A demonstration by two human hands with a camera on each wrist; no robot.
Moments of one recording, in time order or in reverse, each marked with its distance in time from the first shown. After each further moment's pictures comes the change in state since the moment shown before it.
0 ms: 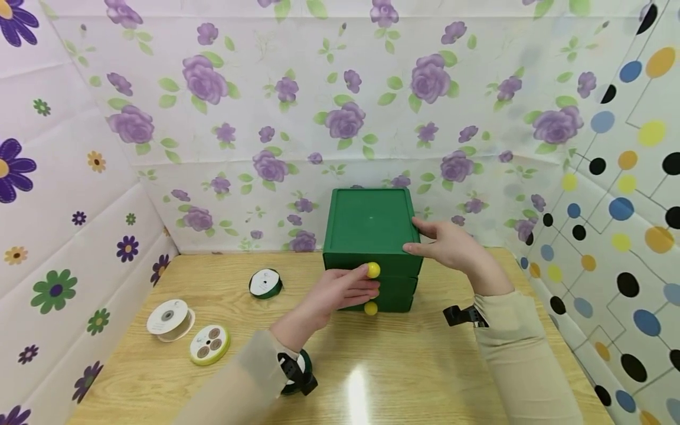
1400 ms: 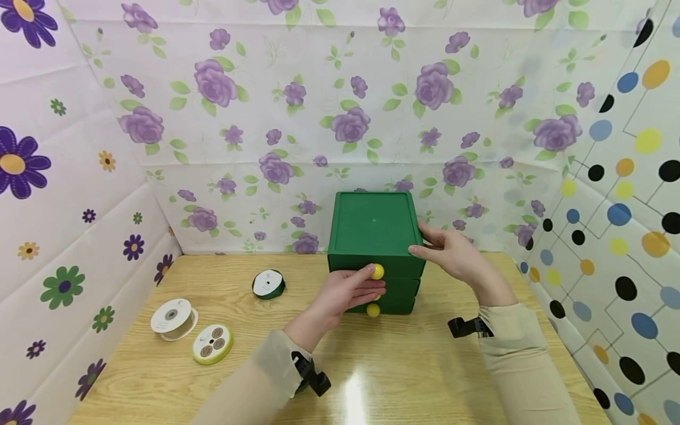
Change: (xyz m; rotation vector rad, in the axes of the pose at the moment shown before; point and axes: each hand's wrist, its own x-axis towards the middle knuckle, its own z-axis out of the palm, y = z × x) left_hand 0.008 -0.010 0.010 -0.118 0.107 0.044; right_hand -0.004 0.023 0.016 0.255 0.042 -0.022
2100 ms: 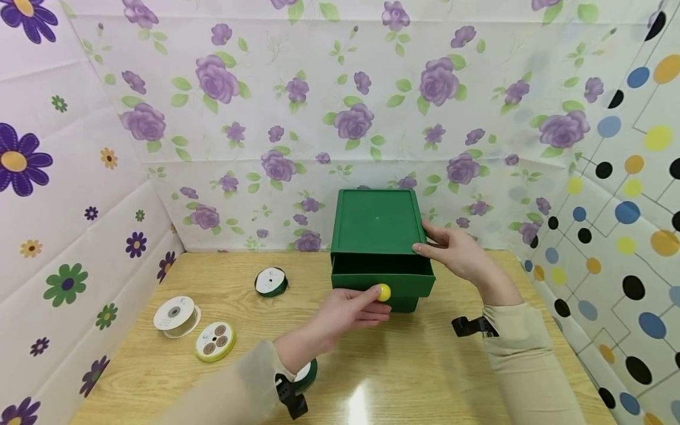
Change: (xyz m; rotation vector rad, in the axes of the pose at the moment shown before) left_hand -0.044 -0.001 0.005 0.115 -0.094 -0.069; right_hand 0.001 -0.002 0.000 -0.011 -0.019 -0.003
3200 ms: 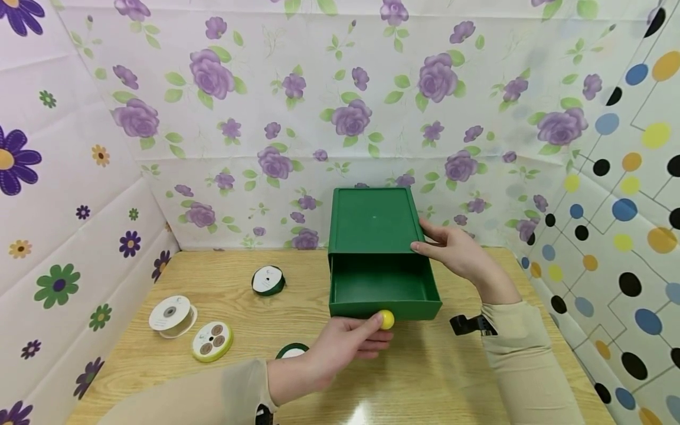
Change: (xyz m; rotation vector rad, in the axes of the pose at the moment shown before) left_hand -0.044 -0.017 0.020 0.007 0.002 -0.055; right_hand 0.000 0.001 0.001 0.009 0.003 -0.009
